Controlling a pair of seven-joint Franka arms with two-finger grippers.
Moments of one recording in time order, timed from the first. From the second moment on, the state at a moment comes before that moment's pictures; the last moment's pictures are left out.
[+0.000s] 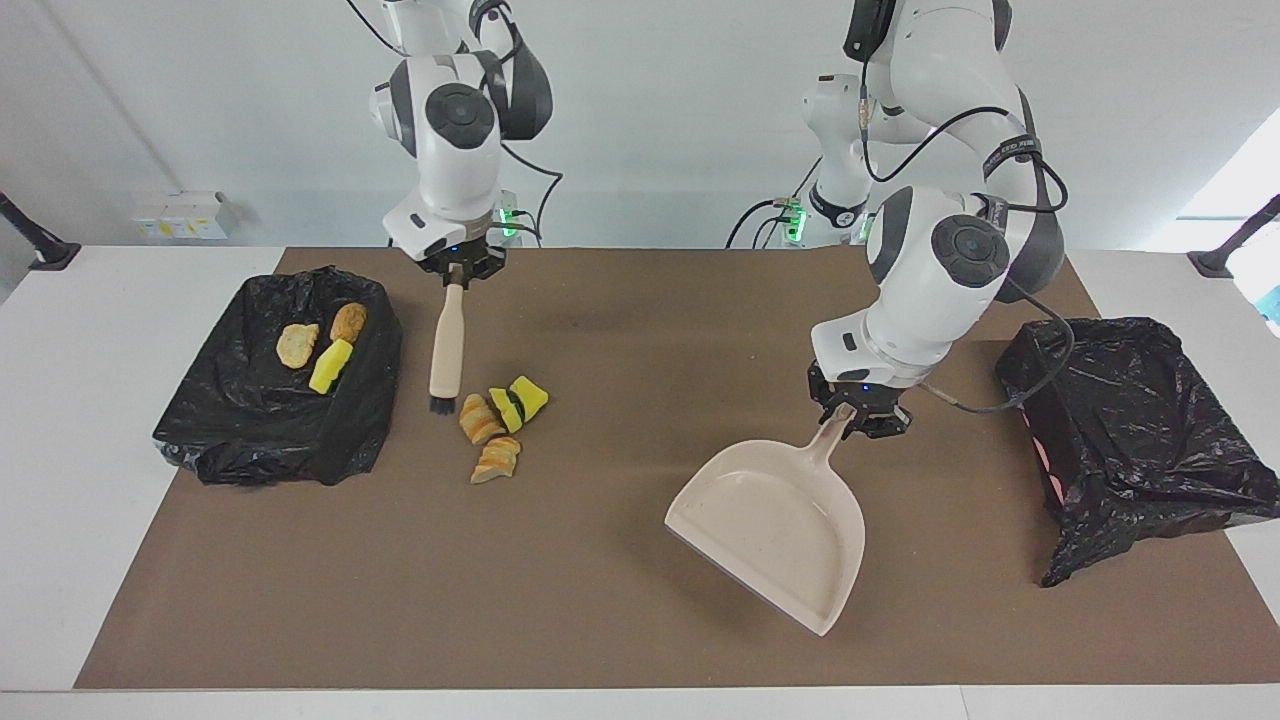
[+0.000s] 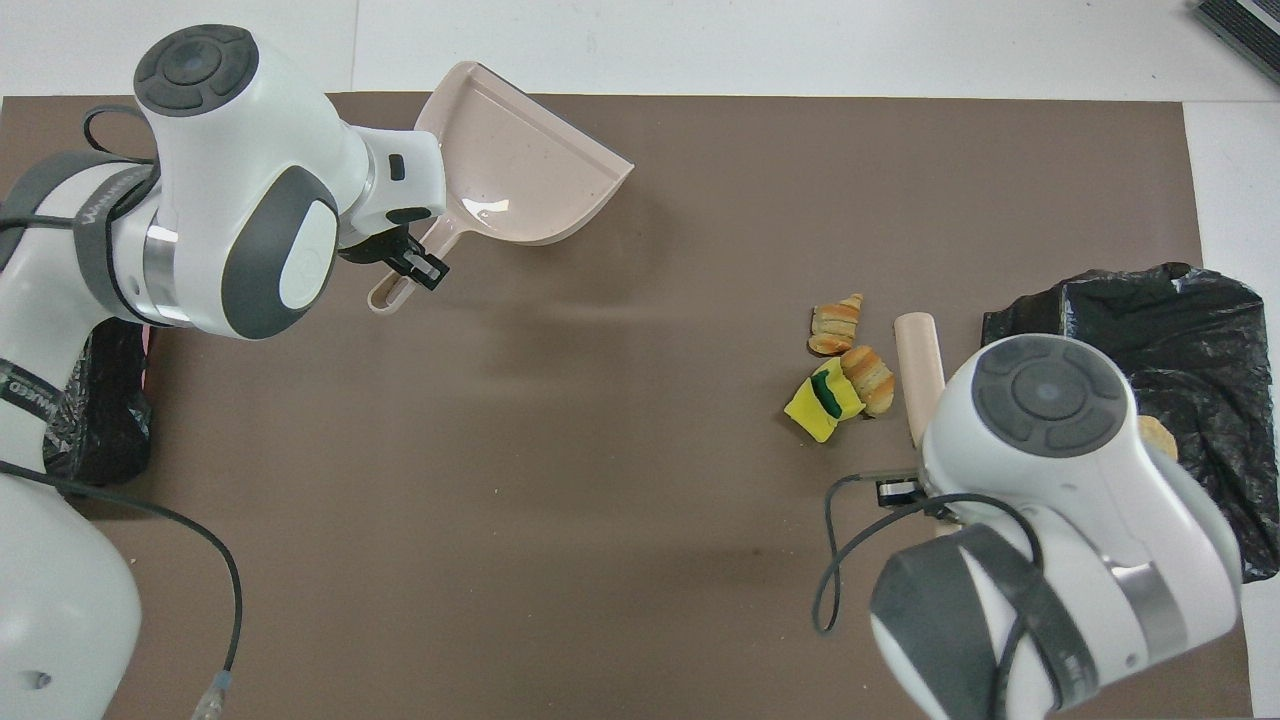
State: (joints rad) left arm -0.31 0.41 0.00 -1.42 -0.08 1.80 0.55; right arm 0.20 -0.12 0.03 -2.10 -0.22 1.72 0.26
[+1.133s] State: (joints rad) left arm -0.53 0.29 -0.04 -1.79 0.13 1.89 0.81; right arm 0.33 0.08 0.05 -2.16 0.00 1.97 0.32
